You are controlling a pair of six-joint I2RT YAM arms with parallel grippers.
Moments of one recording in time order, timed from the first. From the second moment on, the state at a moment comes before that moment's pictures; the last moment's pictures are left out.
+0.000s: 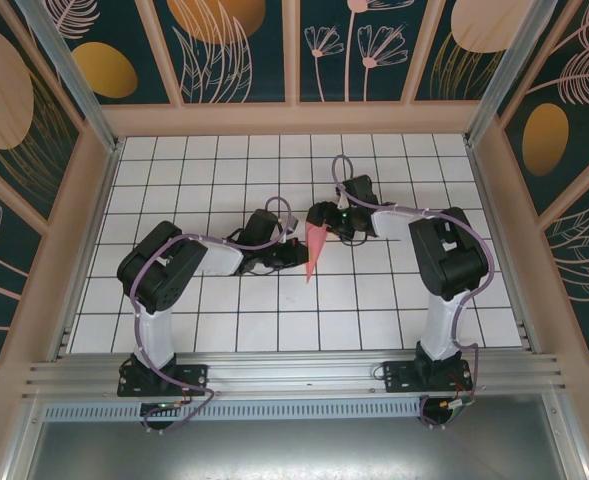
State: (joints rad) left arm -0.64 1.95 0.88 0.36 0.59 -0.81; right arm 0.41 1.90 1.08 -0.06 -0.42 0.70
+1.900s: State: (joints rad) left arm -0.55 1.95 0.93 0.44 0.65 -0.86; right arm 0.46 1.81 0.90 0.02 -0.40 0.78
